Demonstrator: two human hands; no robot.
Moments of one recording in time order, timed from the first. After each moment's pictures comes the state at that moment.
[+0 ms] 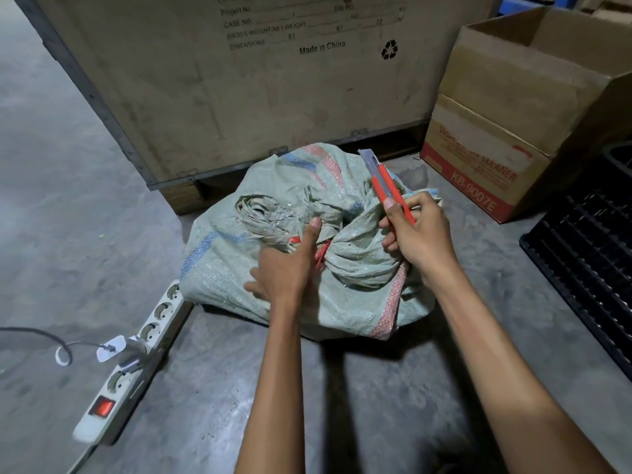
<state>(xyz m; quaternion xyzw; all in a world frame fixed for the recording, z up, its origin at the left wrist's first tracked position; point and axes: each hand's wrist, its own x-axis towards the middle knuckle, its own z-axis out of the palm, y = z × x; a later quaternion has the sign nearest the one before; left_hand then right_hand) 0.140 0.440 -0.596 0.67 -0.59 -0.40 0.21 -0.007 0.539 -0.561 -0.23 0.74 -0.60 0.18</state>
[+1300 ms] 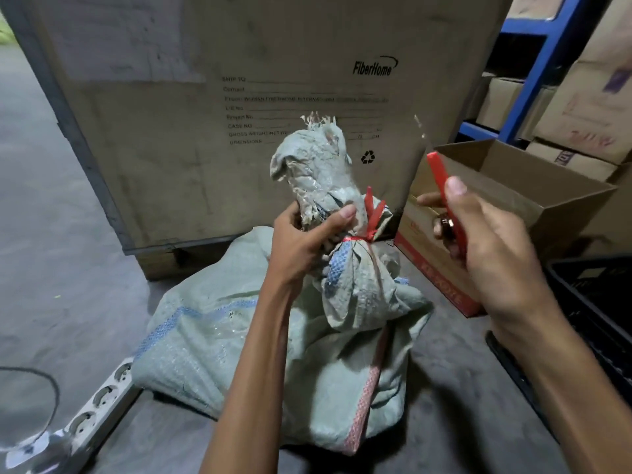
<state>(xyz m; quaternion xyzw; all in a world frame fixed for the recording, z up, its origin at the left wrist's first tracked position) 0.062 0.395 -0.475 0.18 -0.58 -0.67 0.43 -0.024 0.584 -0.390 -0.37 0.71 -0.59 0.07</state>
